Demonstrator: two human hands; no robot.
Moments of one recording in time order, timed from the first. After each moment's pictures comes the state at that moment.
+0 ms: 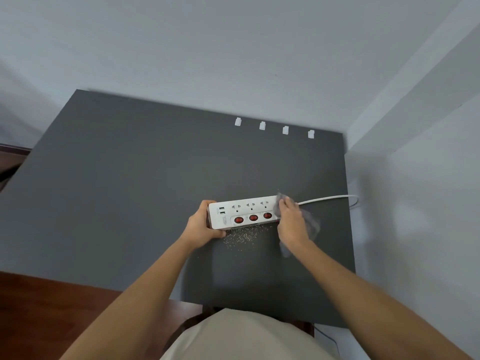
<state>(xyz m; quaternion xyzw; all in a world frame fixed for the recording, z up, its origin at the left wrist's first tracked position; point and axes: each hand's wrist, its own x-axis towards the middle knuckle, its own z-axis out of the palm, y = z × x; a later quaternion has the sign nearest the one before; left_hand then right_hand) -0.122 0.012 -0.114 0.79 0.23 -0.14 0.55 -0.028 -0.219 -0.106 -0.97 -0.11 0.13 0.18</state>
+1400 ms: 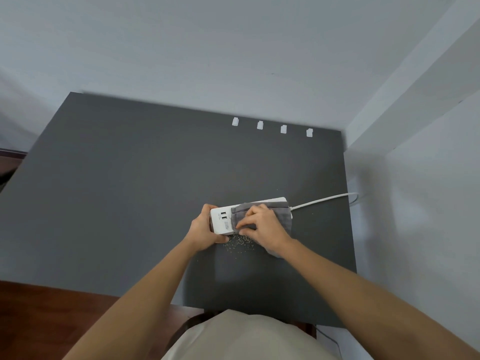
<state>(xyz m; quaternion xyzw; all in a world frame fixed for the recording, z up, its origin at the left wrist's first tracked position) -0.115 0.005 -0.113 0.79 0.25 -0.17 0.53 -0.042 -0.180 -0.095 -0.89 -0.32 0.20 0.26</state>
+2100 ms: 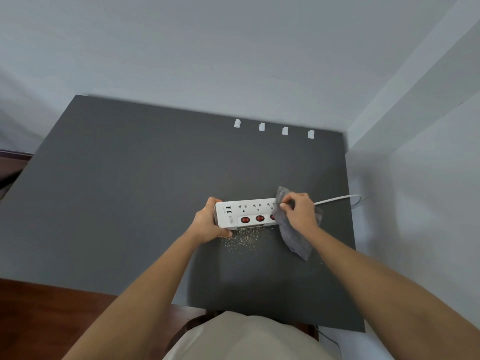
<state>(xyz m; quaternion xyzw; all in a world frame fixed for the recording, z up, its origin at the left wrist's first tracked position) -0.100 0.008 -0.095 0.80 0.22 -0.19 0.52 0.007 -0.229 -0.098 -0.93 -0.04 0.12 0.34</state>
